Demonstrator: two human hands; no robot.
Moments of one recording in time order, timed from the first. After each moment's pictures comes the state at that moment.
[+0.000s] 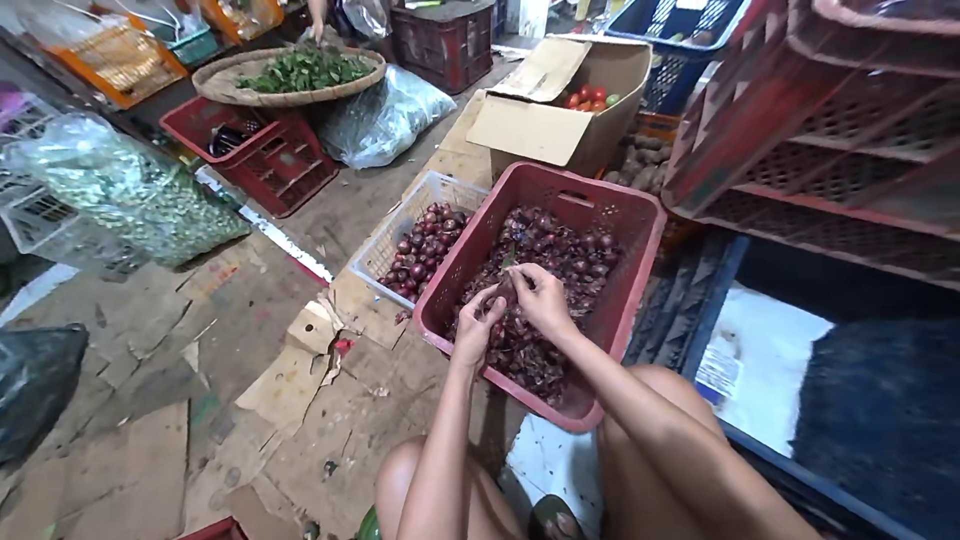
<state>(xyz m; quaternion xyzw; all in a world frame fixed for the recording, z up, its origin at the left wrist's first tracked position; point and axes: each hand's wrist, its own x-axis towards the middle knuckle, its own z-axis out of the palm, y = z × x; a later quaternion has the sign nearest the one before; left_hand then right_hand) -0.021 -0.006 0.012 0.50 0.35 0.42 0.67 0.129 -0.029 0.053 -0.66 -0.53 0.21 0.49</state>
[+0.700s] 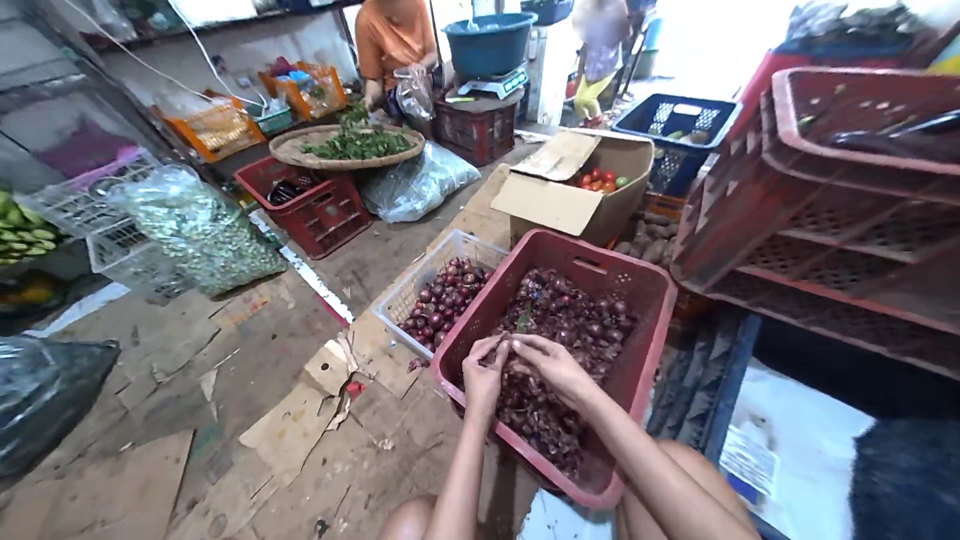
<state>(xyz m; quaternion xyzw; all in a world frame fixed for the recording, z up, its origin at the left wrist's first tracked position) -0.020 0.005 0.009 0.57 0.40 0.55 0.46 0.129 -0.035 0.058 -0.55 -0.38 0.57 0.48</state>
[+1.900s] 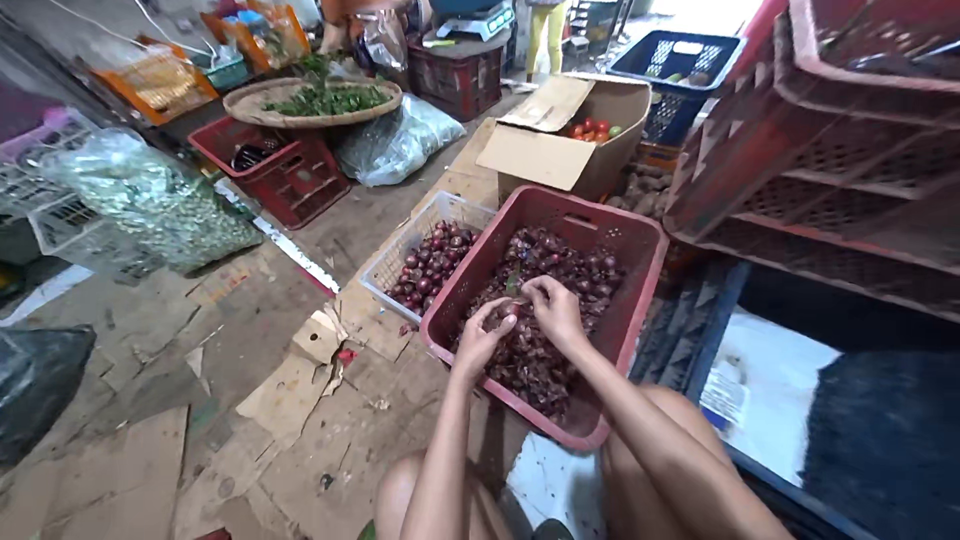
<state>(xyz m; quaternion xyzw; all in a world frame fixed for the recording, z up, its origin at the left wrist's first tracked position) -0.029 0.001 0.023 0.60 0.35 0.36 0.62 0.142 -0.032 0.063 -0.70 -0.53 0.19 0.44</state>
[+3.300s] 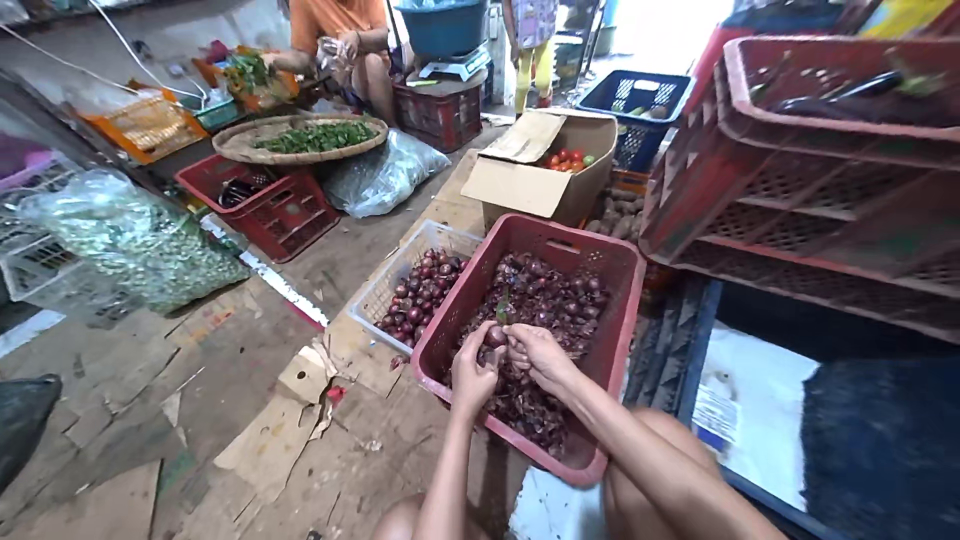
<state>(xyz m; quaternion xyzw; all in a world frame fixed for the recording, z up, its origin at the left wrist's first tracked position) -0.026 0.002 0.009 0.74 0.36 0.42 0.38 0.126 -0.040 0.060 -0.49 -0.28 0.60 0.57</state>
